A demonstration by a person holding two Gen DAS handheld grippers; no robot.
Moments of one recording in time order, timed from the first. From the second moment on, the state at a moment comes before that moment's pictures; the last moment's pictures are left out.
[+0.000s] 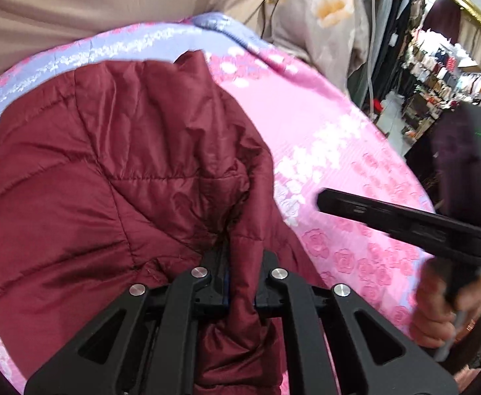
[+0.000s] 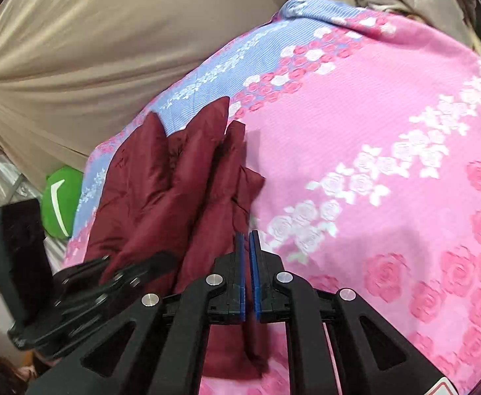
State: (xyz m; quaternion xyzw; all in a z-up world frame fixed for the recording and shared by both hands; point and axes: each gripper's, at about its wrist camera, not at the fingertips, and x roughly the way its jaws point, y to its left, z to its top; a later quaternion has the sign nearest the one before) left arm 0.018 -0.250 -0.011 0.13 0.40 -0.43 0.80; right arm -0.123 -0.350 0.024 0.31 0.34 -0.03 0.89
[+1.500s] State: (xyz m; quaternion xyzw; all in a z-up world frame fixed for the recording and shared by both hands) left arm 0.019 -0.168 -0.015 0.16 0.38 -0.24 0.88; right arm -0.137 -0.307 0.016 0.25 0.36 0.01 0.90
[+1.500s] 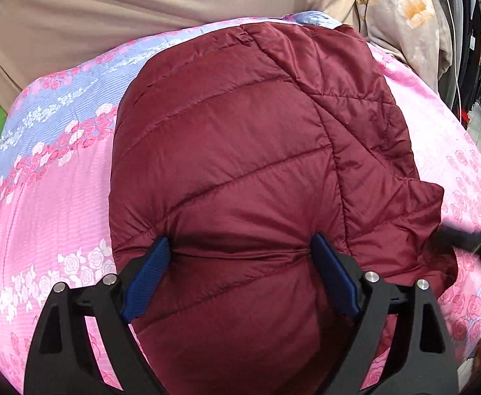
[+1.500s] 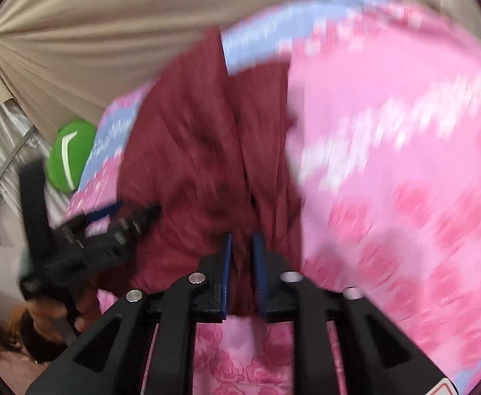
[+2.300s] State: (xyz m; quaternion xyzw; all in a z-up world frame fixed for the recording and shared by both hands) left arm 0.017 -0.170 -0.015 0.15 0.38 -0.24 0.88; right arm 0.009 -0.307 0.040 0.20 0.33 -0.05 0.92
